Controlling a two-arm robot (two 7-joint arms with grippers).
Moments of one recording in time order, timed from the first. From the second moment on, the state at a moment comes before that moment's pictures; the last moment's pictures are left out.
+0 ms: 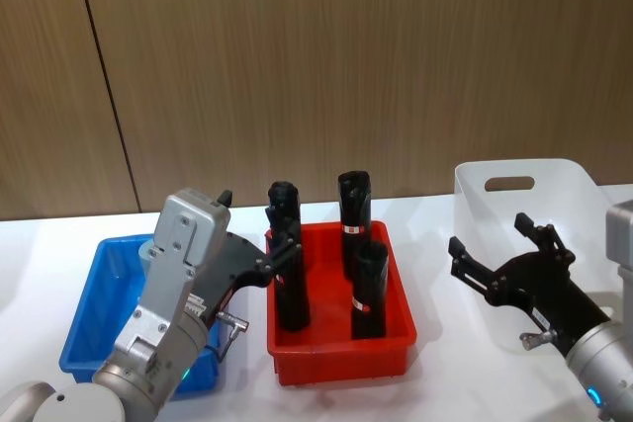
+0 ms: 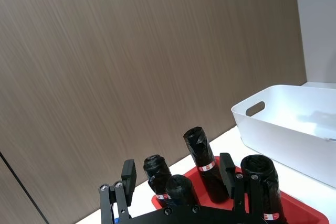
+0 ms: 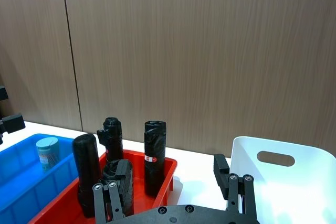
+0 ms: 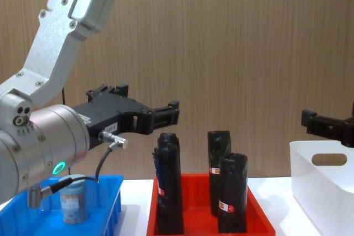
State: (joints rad) left arm -0.24 0.38 0.45 -1.63 -0.20 0.01 -0.01; right arm -0.01 0.34 -0.23 -1.77 0.29 0.03 0.07
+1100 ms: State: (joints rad) left arm -0.24 0.38 0.45 -1.63 -0.20 0.01 -0.01; right arm 0.06 0.34 -0.23 -1.71 0.30 0.21 0.29
